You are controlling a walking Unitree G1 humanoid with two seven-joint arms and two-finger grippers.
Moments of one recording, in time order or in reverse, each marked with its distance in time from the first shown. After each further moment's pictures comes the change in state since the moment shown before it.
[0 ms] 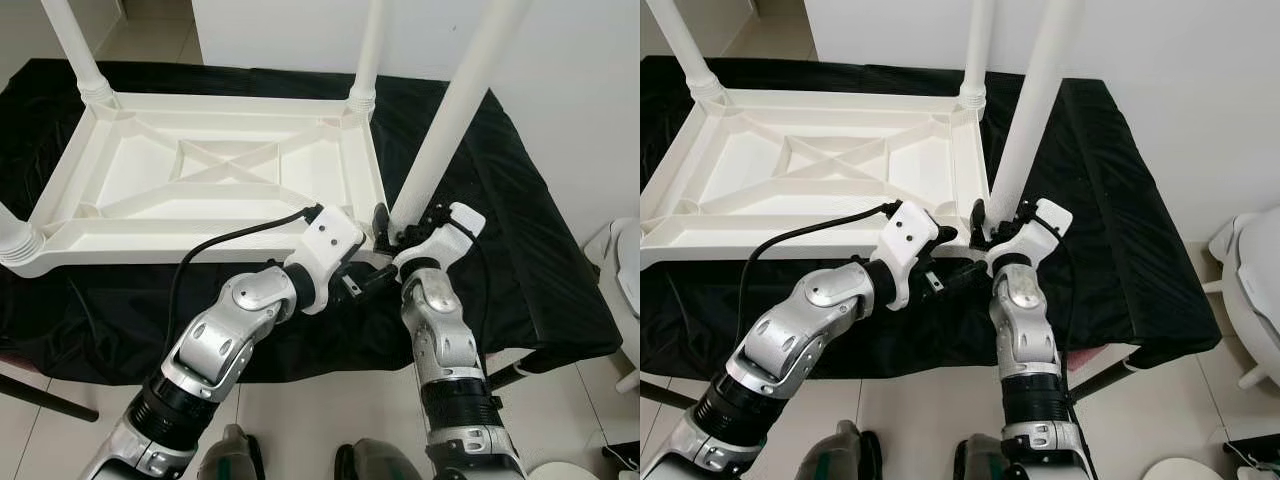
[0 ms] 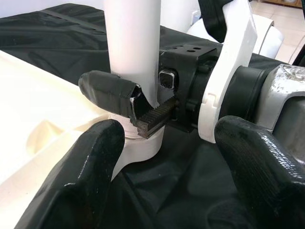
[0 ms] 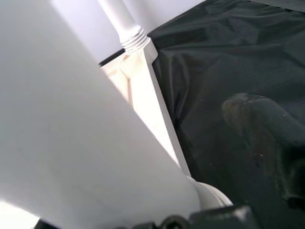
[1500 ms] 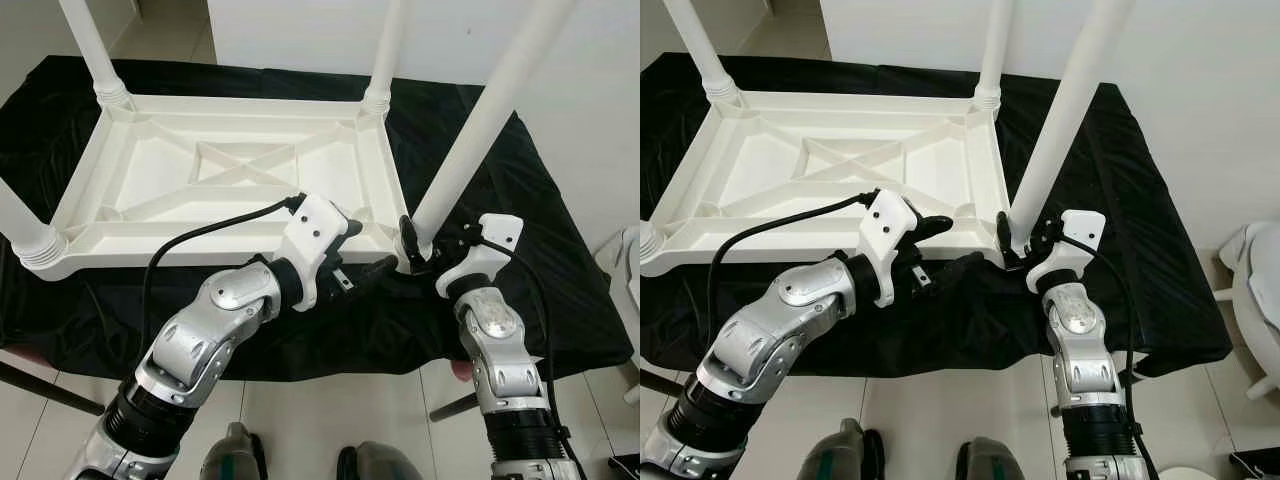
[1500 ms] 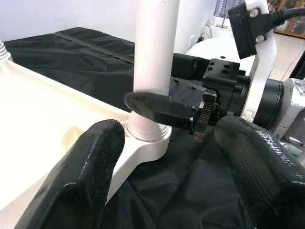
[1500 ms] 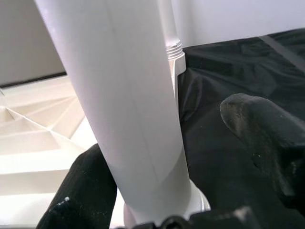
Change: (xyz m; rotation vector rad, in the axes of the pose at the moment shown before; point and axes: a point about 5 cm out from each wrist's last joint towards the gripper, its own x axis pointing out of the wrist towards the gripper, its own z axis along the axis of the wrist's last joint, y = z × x) left arm -0.018 0.000 0.017 -0.026 -0.084 -0.031; right arm -0.023 -0.042 0.015 -0.285 -0.111 0.192
